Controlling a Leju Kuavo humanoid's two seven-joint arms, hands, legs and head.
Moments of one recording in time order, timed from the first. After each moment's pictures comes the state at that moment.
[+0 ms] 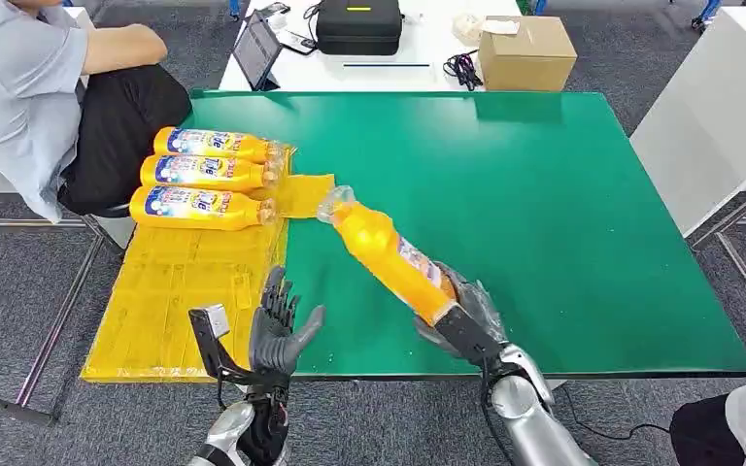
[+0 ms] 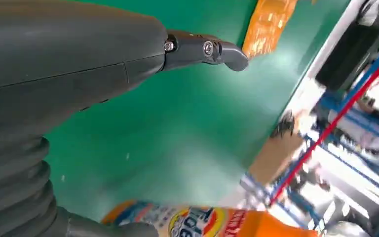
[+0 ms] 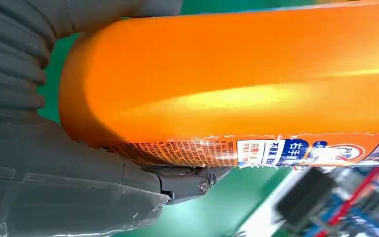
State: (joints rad) left arm -0.15 -0.27 -0.38 -1.07 0.59 0.26 -0.40; right arm -0.17 -0.01 0.31 -1.17 0.38 -0.05 -0.48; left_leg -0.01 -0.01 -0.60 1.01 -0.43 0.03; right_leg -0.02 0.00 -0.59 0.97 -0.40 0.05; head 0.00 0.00
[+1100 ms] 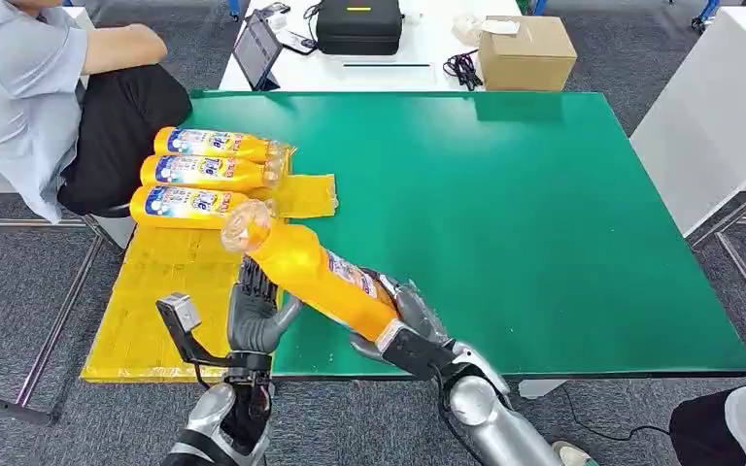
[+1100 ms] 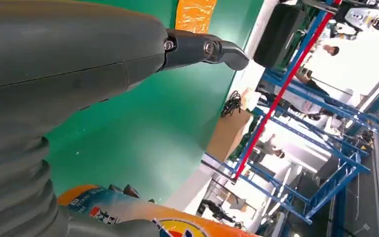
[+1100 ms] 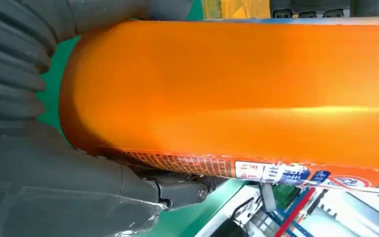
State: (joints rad) left arm -0.16 -0.26 -0.29 -1.14 0.45 0.14 -0.48; right arm -0.20 0.00 0.55 -1.25 0.33 0.02 -0.50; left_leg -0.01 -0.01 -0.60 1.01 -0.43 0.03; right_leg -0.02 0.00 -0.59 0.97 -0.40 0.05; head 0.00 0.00
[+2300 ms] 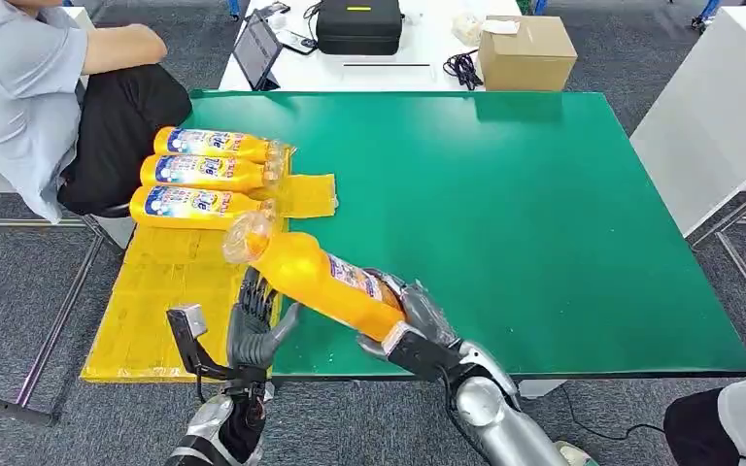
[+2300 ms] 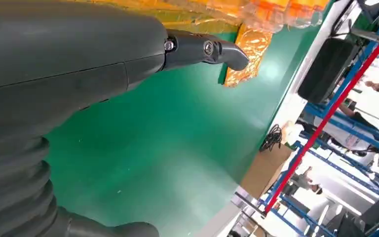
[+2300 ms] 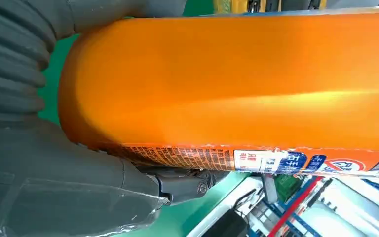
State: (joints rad) left arm -0.18 -0.25 -0.23 -0.96 0.45 0.16 -0.48; right arm -0.19 -0.02 0.53 -1.26 0.33 0.00 -0.51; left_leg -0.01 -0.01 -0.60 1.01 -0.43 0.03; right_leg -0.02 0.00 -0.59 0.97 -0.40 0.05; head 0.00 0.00
